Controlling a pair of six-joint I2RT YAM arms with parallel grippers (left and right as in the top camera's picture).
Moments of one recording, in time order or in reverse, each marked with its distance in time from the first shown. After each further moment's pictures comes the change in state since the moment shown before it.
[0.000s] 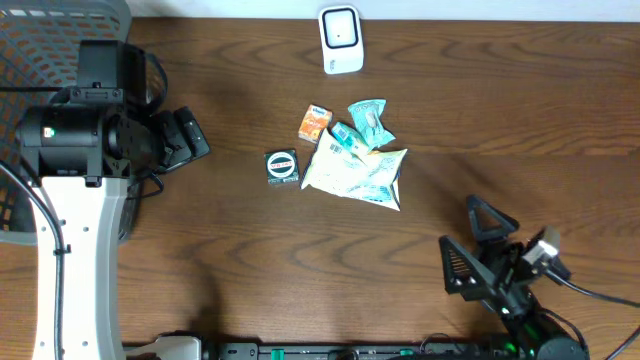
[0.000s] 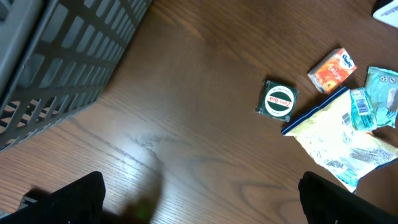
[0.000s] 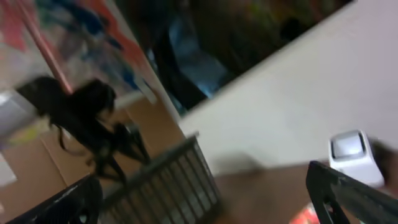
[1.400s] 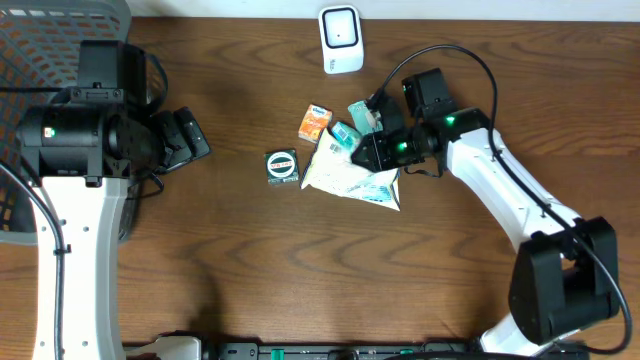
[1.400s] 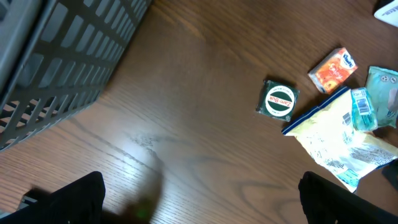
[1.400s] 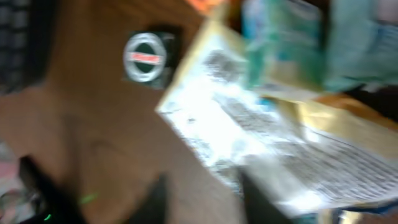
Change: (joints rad) left arm 0.000 0.000 -0.003 0.000 0.000 -0.001; right arm 0.317 1.769 1.283 -1.219 0.051 -0.761
